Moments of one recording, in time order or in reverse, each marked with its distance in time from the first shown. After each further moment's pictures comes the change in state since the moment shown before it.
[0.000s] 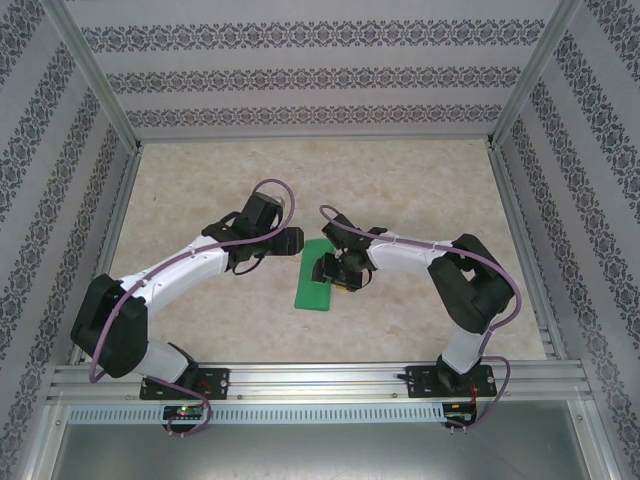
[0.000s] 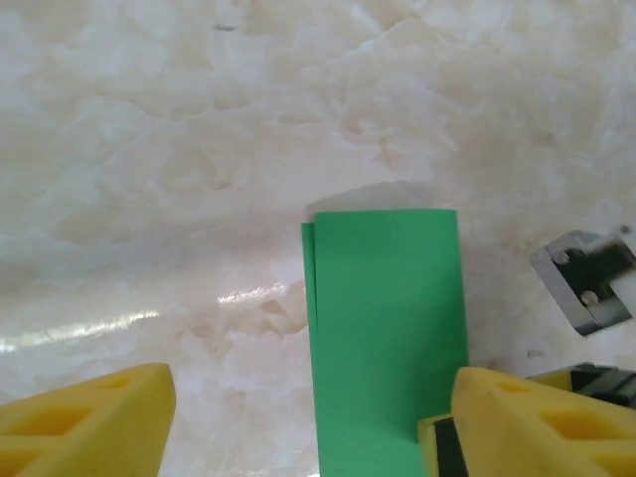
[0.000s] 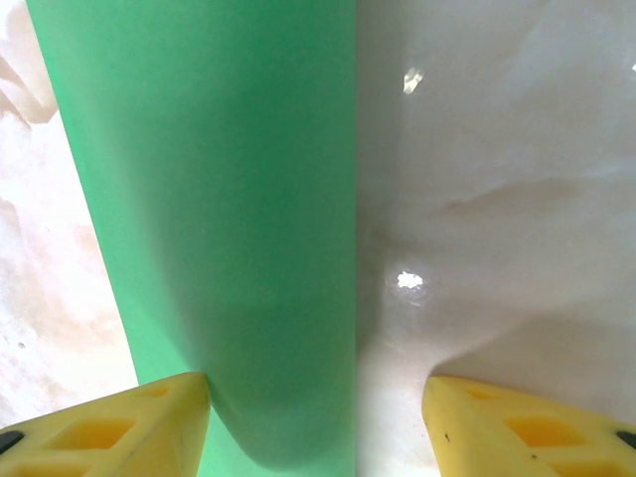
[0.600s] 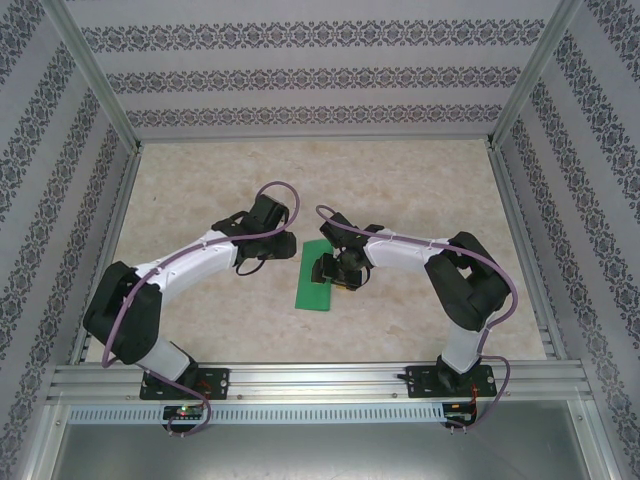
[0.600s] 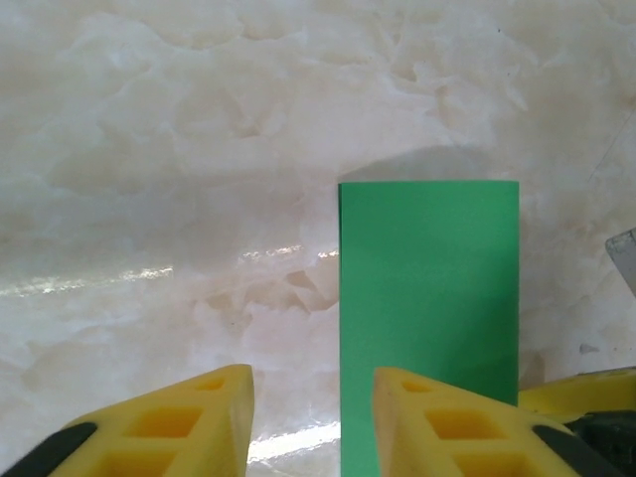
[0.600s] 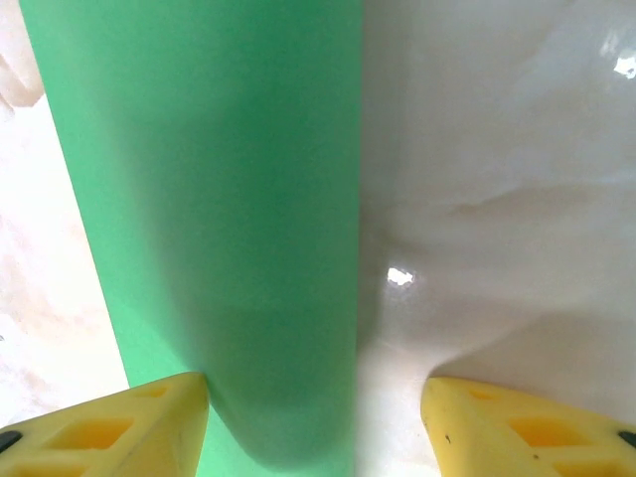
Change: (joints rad) left arm 0.000 0.087 0.032 -0.054 0.009 -0.037; right arm 0.000 0.026 0.038 -0.051 0.000 -0.044
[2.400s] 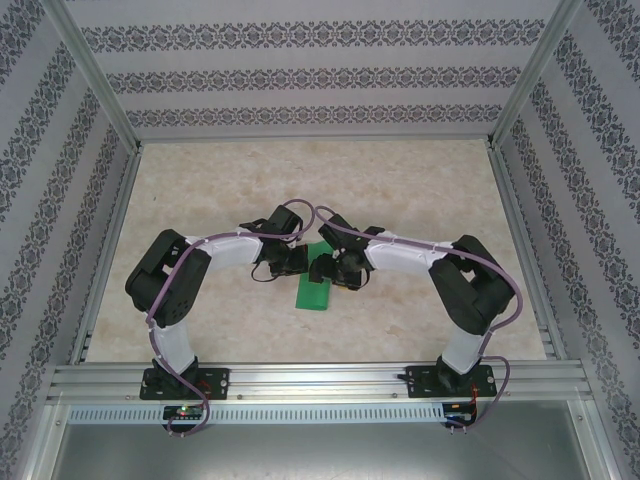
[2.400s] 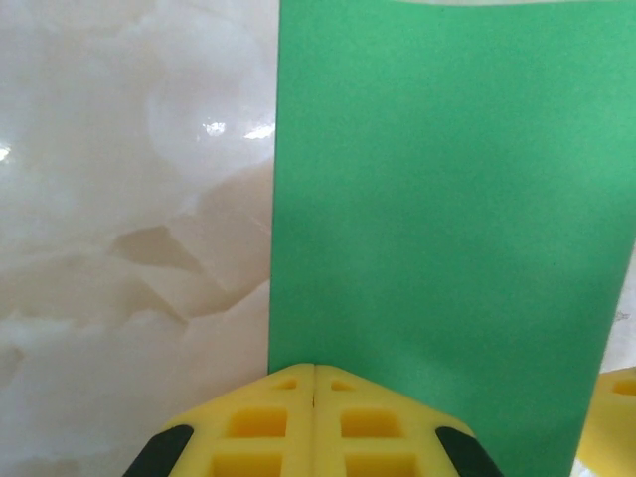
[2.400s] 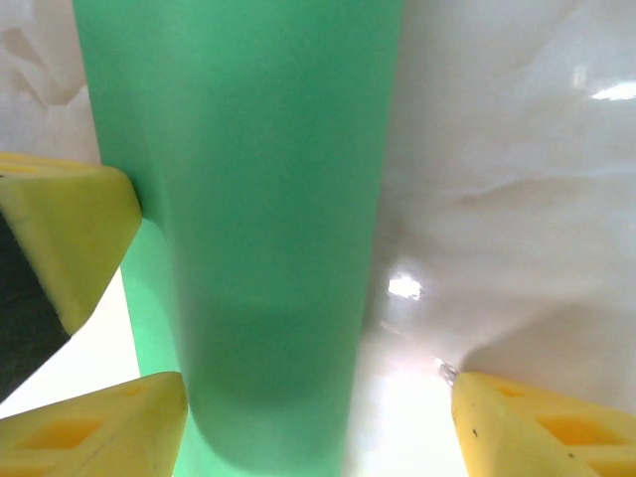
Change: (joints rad) left arm 0.000 0.285 0.006 0.128 0.300 -0.081; right arm 0.017 -0.053 -0.021 0.011 0.055 0.005
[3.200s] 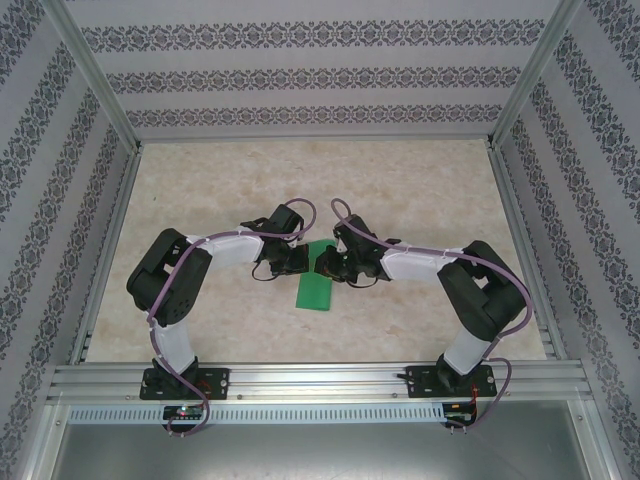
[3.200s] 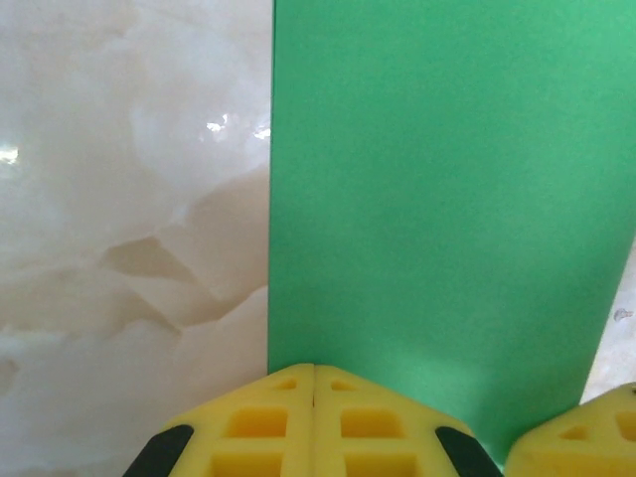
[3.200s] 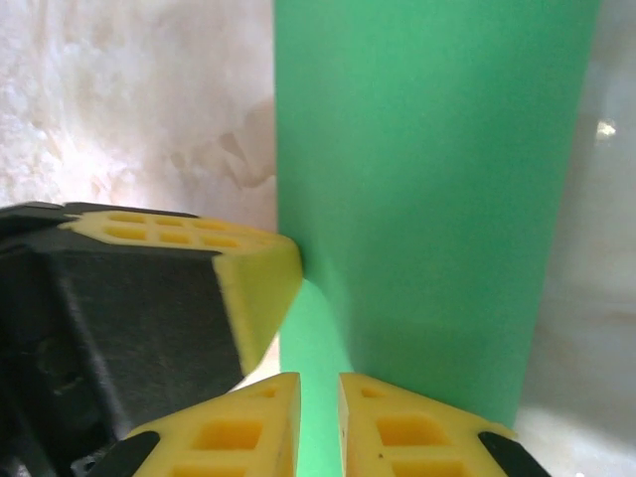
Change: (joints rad) left arm 0.000 0.009 0.016 -0.015 -0.001 0.023; right arm -0.065 -0.055 -0.196 0.452 -0.179 0.094
